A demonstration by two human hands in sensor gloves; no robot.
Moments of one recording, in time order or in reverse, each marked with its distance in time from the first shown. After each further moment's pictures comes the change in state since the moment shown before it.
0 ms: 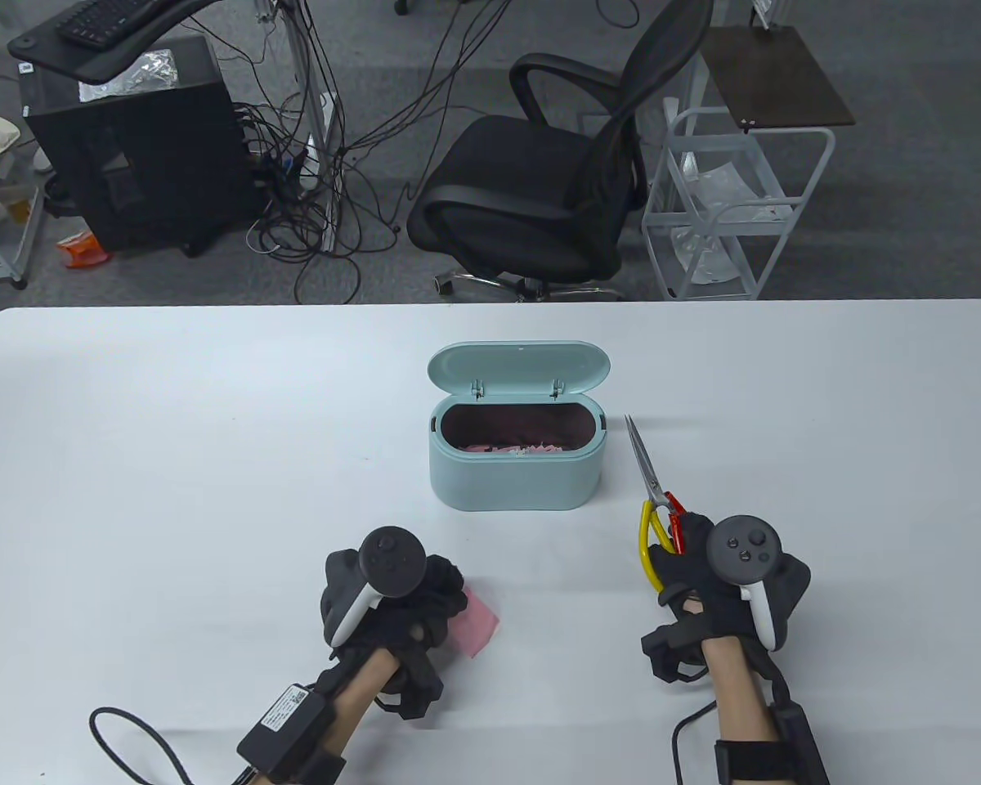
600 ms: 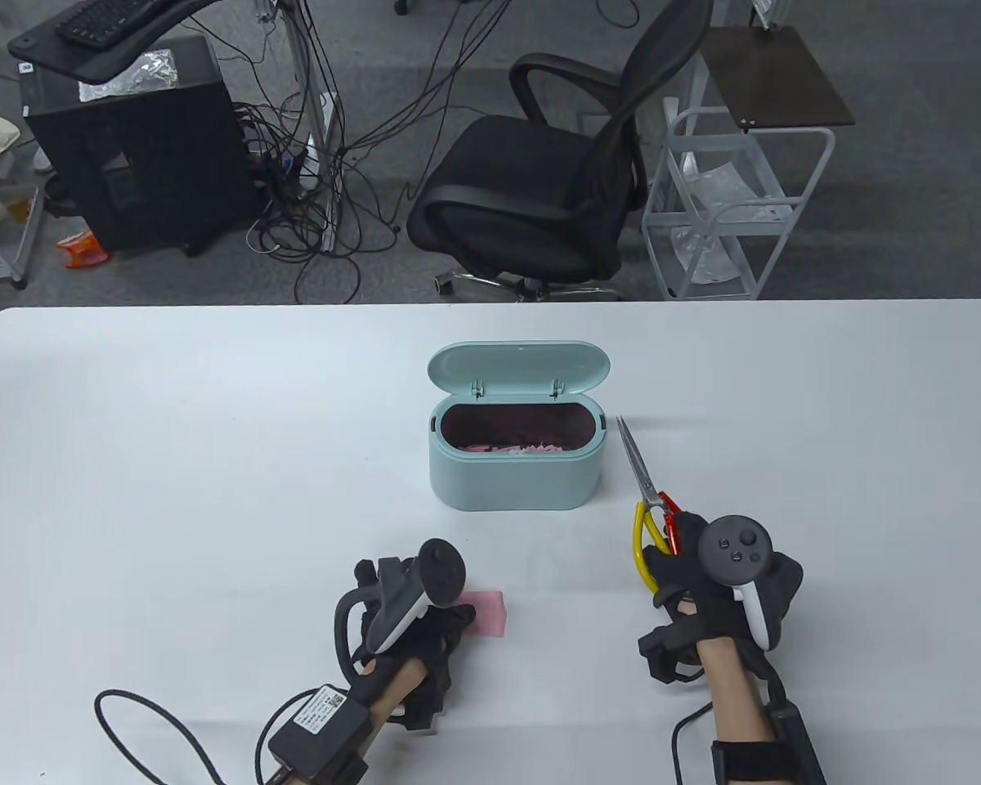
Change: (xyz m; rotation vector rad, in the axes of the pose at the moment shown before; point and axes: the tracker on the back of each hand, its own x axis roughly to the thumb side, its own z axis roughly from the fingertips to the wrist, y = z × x) left_hand 0.011 -0.032 -0.004 0.037 0.172 -0.327; right_hand 0.005 0.002 0.002 -0.009 -0.024 0.037
